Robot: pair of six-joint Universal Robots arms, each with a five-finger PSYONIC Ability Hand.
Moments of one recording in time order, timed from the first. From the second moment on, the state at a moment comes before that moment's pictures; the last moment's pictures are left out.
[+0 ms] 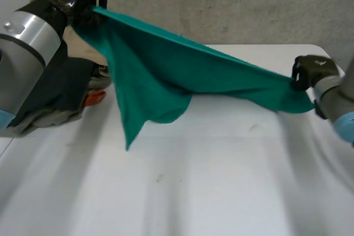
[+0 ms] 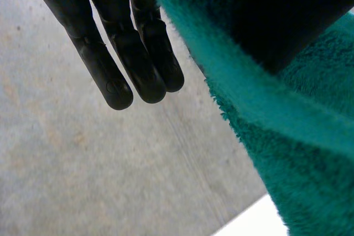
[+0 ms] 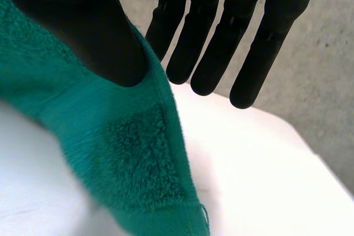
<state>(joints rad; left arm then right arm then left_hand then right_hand) 4.39 -1.76 -1.28 3.27 -1.37 3.22 1.69 -0.95 1.18 -0.02 1.52 3.04 1.17 1.20 1.19 1.20 0.98 1.13 1.18 1.18 1.19 0.98</state>
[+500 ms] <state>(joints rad) 4.51 -1.80 -1.31 2.79 -1.36 3.63 1.54 -1.33 0.96 0.67 1.34 2.36 1.17 1.20 1.19 1.20 0.98 1.13 1.18 1.19 1.19 1.01</state>
